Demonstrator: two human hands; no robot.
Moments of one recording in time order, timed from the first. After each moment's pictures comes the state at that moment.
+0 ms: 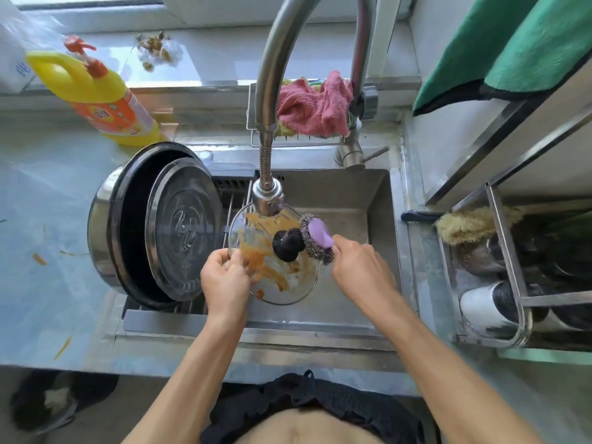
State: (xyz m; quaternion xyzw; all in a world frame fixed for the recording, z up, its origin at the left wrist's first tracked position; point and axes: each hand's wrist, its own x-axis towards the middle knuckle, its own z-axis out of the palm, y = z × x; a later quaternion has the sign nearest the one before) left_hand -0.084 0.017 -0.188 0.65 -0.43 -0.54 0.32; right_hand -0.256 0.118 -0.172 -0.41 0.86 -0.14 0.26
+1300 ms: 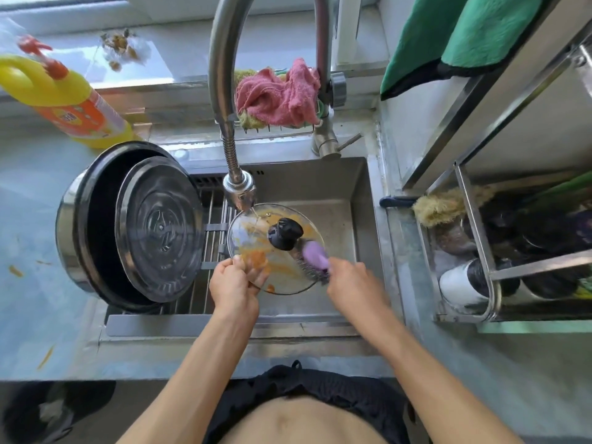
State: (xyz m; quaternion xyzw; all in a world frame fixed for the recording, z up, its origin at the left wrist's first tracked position) left_hand -0.115 0.033 -0.216 0.66 -0.22 -0.65 0.31; right_hand -0.248 0.162 -0.205 -0.39 0.87 -0.10 0.29
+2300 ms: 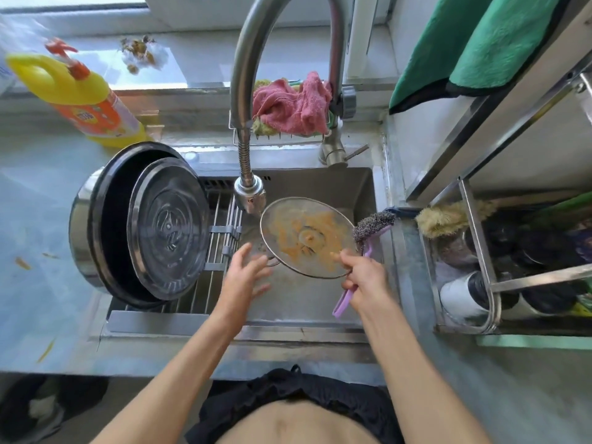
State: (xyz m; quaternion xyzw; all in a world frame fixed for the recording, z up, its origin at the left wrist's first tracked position) left_hand -0.090 0.034 -0.209 0.52 -0.48 -0.69 0.17; right_hand -0.271 0.135 -0.230 0.20 0.65 -0.58 0.44
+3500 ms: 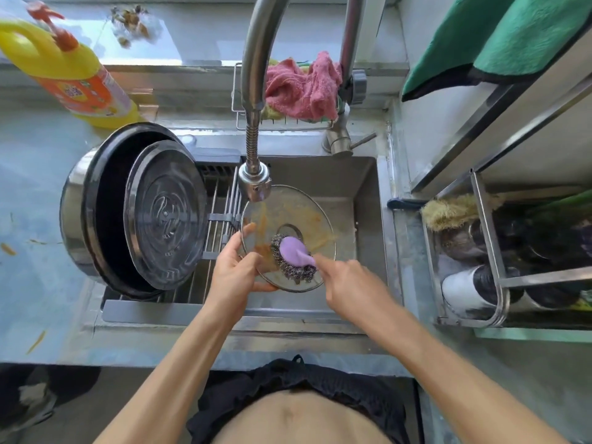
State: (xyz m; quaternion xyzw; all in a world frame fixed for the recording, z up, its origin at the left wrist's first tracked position) left_hand -0.089 0.033 -0.183 0.52 -0.46 -0.70 0.19; right_hand -0.252 0.149 -0.183 -0.49 0.82 -0.06 0.28
